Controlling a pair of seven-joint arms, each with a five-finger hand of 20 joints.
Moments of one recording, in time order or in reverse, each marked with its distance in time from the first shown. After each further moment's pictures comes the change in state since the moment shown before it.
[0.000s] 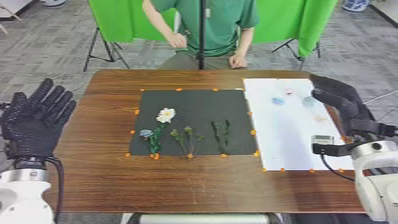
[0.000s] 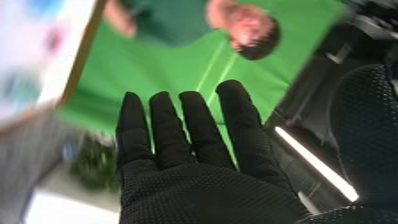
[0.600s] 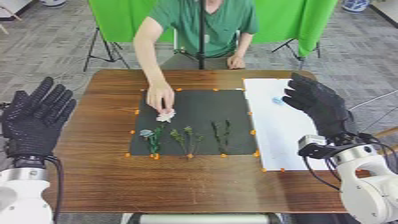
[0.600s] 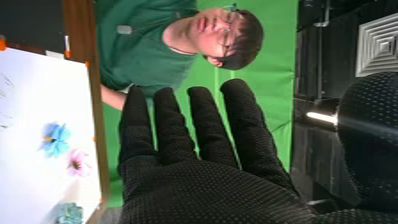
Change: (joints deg) left arm -0.2 0.1 -0.3 0.0 1.4 0.0 -0.7; right arm 2.3 -3.9 -4.7 2.2 30.7 -7.9 -10.8
